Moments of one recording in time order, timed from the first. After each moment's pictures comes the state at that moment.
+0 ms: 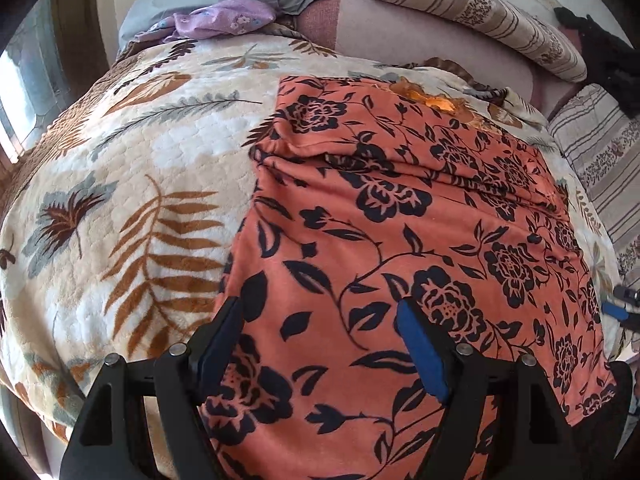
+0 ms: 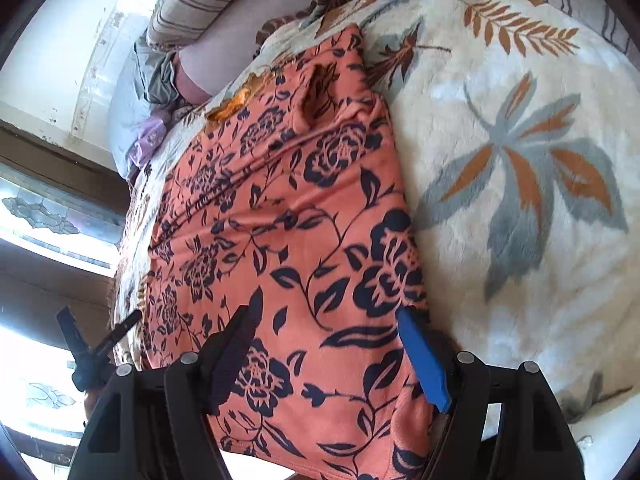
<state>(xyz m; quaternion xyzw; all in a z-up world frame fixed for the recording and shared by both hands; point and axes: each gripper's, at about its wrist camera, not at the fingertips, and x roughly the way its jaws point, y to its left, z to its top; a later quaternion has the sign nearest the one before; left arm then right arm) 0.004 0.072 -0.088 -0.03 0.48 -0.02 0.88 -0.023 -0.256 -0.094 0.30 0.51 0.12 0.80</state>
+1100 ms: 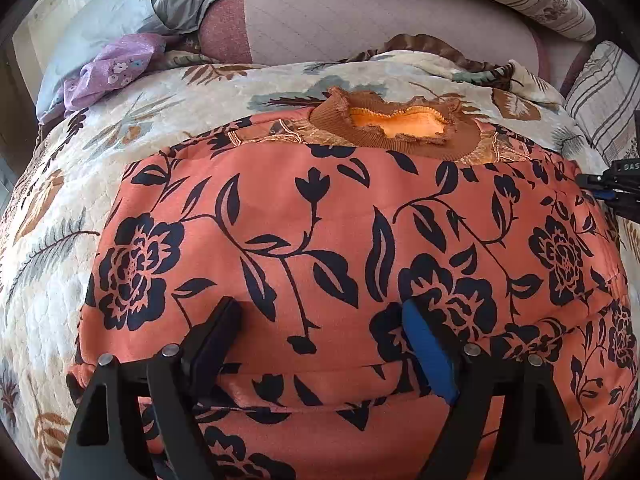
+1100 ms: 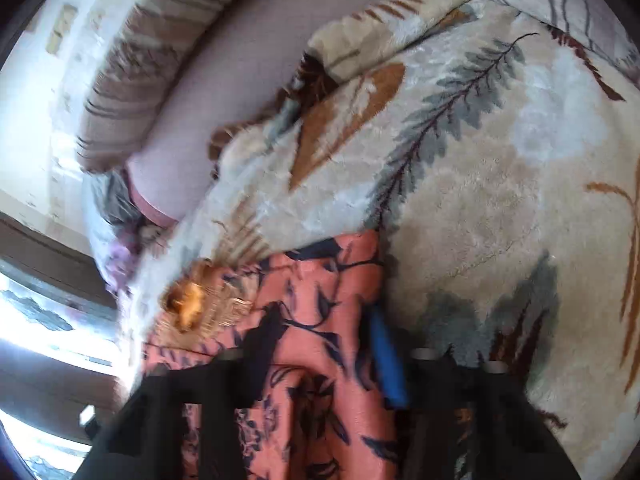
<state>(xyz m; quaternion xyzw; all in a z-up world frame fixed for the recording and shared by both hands) 0.193 -0.036 -0.125 0.05 0.48 -0.04 0.88 0.260 -0.283 -0.119 0.26 0.51 0.04 0.82</state>
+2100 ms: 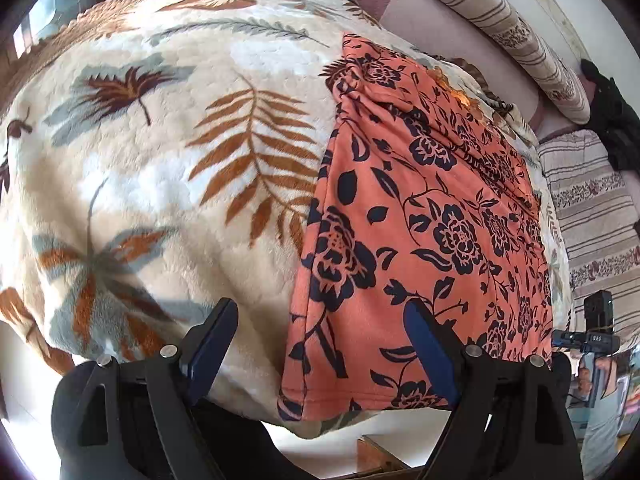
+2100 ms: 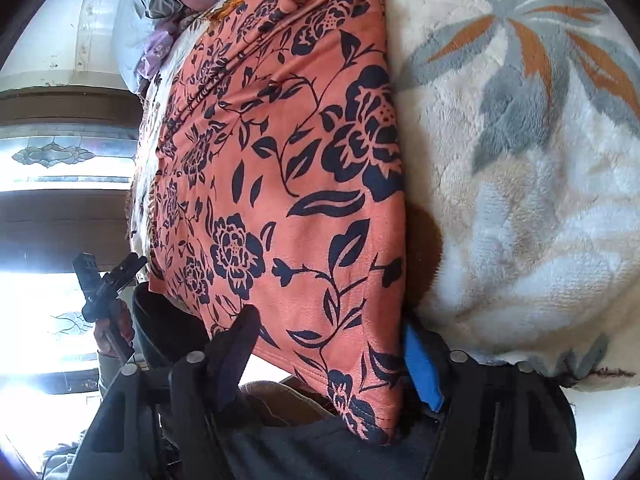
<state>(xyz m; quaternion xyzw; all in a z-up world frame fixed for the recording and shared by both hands) -0.070 0.168 -0.098 -0.18 0.55 -0.05 0.81 -0.062 -0.256 -0.141 0.25 0.66 0.23 0.67</state>
